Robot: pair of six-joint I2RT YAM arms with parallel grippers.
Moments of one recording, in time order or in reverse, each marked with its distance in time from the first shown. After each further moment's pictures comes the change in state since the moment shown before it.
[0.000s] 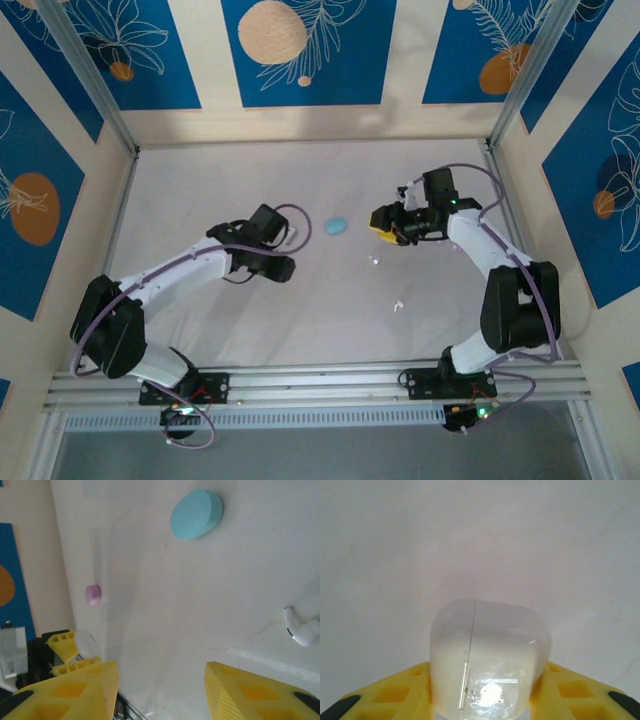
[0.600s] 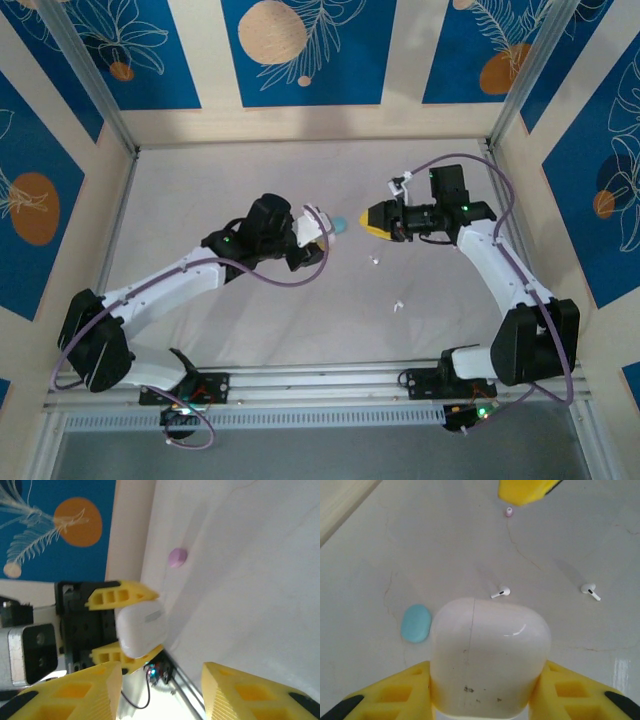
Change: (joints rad) left arm -0.071 -0.089 -0.005 0.398 0.192 0.500; right arm 0.077 -0.160 0.048 -0.041 -0.278 -0.052
